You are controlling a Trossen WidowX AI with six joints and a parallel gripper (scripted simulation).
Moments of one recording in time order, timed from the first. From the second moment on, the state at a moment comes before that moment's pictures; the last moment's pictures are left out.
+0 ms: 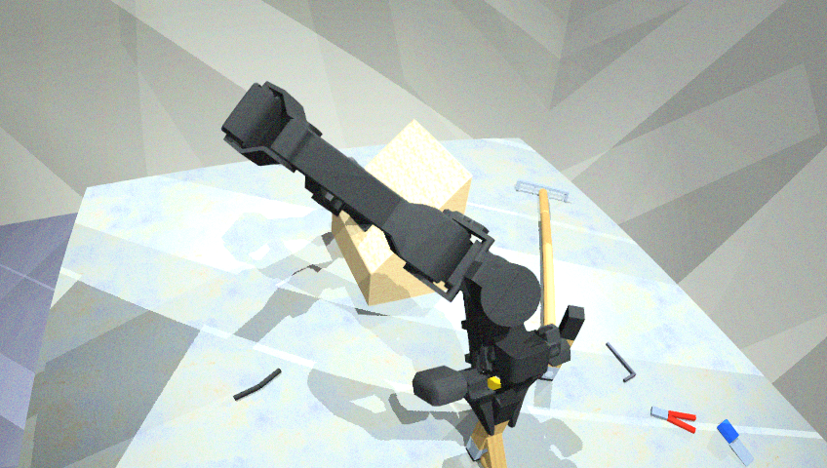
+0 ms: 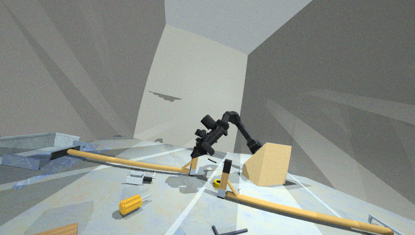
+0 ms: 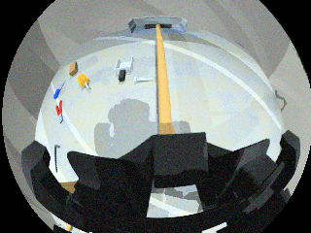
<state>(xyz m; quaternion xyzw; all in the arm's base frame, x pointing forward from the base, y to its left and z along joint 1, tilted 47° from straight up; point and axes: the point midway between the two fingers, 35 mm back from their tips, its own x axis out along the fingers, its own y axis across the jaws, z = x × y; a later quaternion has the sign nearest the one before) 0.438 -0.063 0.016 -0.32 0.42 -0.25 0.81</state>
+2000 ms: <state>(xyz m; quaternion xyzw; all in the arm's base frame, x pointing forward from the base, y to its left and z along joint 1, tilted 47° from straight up) 0.517 -0.076 0.019 -0.32 0.42 -0.25 0.81</state>
